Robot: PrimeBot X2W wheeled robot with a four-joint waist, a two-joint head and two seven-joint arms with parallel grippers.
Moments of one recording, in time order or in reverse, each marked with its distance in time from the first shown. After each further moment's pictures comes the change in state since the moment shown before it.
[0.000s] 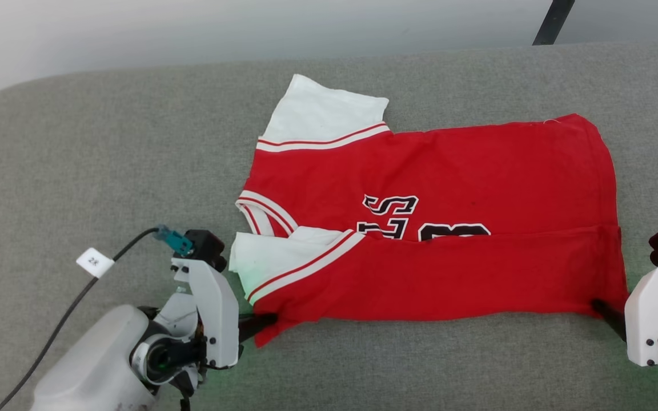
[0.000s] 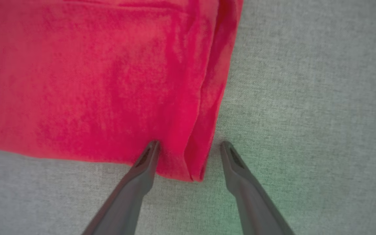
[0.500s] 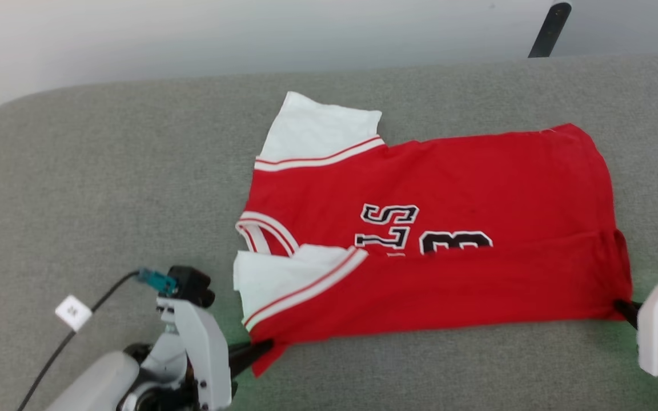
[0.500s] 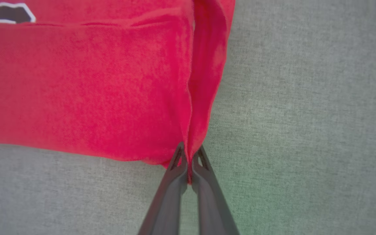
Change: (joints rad) left arm 0.148 0.061 0.030 -0.152 -0.011 0.007 -0.114; right arm 0.022 -0.047 0.028 0.007 0.077 0.000 -0.100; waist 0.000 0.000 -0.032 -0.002
